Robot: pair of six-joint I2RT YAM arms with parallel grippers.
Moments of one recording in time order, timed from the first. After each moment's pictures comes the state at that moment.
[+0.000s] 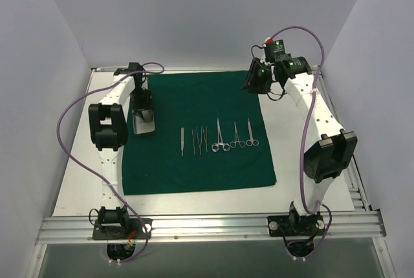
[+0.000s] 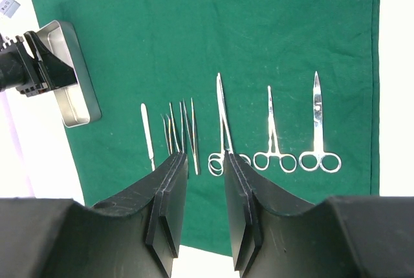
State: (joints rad) left arm -0.07 2.42 2.13 -1.11 0.06 -0.22; right arm 0.27 1.80 1.87 -0.94 -0.16 0.55
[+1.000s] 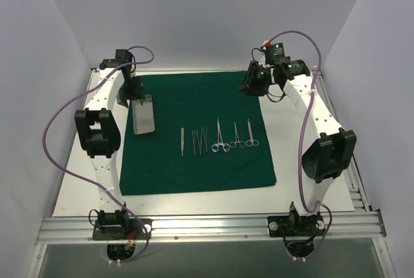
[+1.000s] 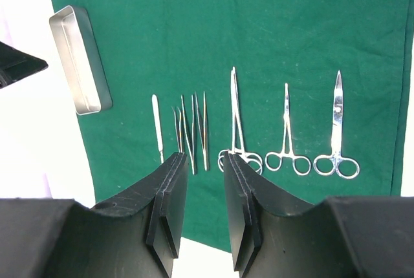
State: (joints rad) left arm -0.04 2.22 2.12 -1.12 -0.08 -0.23; right arm 0.26 1.80 1.81 -0.88 -0.25 0.55
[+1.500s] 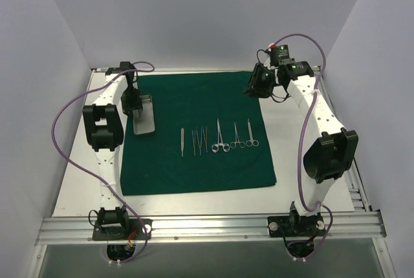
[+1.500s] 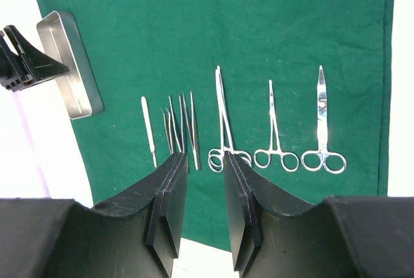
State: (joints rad) left arm -0.01 2.41 2.15 -1.14 -0.07 -0.23; right arm 0.22 1.79 1.78 -0.88 -0.26 0.54
